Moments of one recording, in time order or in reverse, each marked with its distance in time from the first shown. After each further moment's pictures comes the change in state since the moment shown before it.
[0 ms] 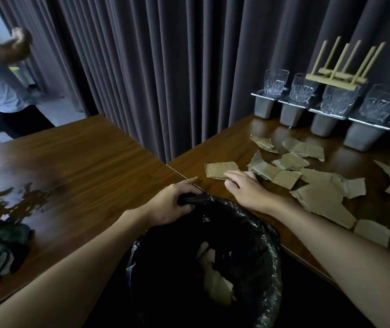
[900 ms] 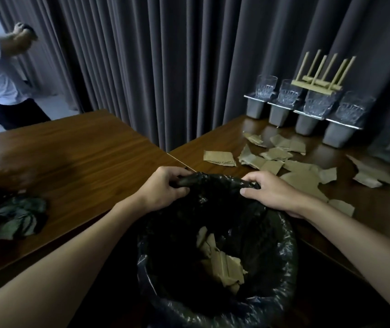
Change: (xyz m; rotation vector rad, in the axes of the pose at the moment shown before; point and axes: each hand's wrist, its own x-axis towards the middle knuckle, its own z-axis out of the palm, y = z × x) left_hand -0.065 0.051 -0.005 -0.190 0.247 -0.038; right_hand -0.116 -0.029 -0.040 0.227 -0.032 -0.019
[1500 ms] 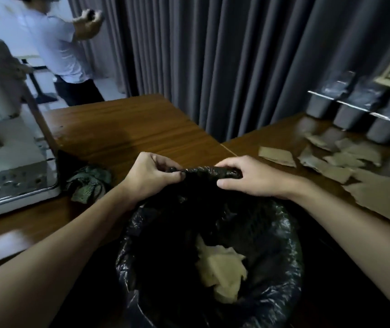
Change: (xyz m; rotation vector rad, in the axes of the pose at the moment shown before) left_hand -0.085 -0.039 -0.092 -0.180 0.383 -0.275; right_hand 0.065 -0.117 0.094 -0.135 -0.302 -0.320
